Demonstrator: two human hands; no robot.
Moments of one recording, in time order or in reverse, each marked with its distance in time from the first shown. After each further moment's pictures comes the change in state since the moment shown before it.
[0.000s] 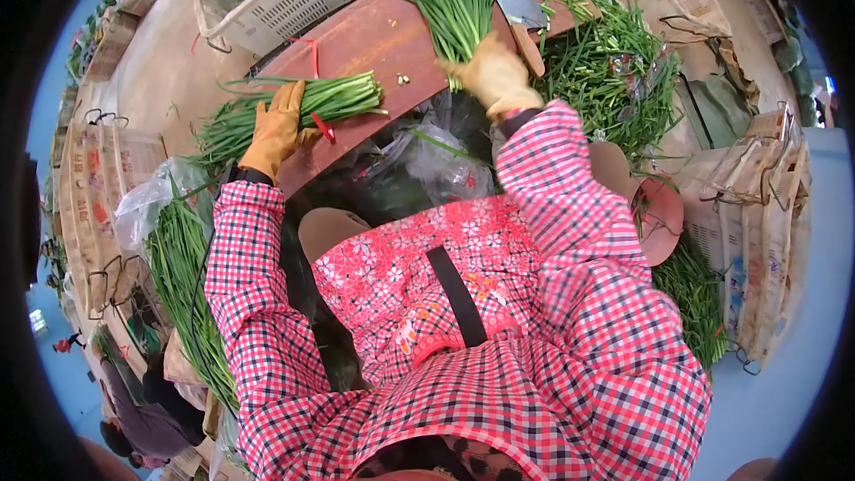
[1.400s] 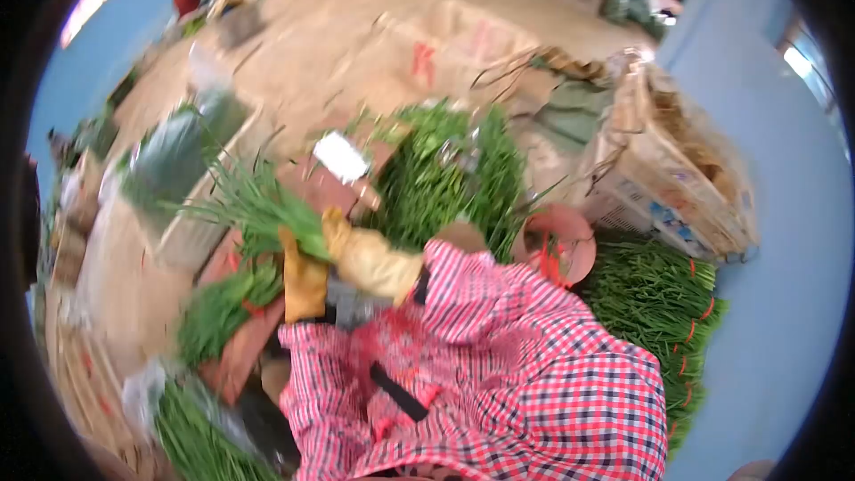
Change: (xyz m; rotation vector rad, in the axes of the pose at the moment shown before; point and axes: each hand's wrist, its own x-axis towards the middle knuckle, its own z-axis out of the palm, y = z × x) left_hand 0.034 0.234 -0.014 -2.441 -0.314 0.279; right_hand -0.090 0.026 0.031 -0.737 0.483 -0.490
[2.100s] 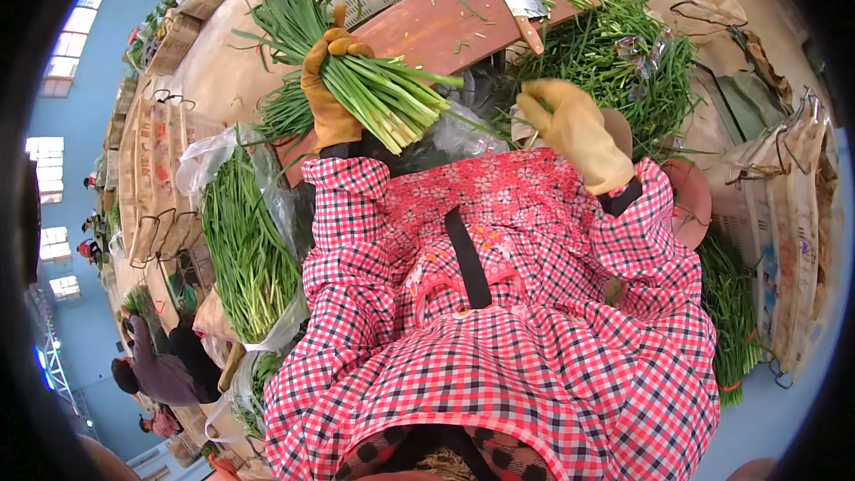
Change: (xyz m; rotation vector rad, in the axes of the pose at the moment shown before) left_hand -0.073 0.087 -0.016 -0.412 -0.052 0.407; right_hand -0.066 0.069 -0.048 1.265 -0.235 0.244
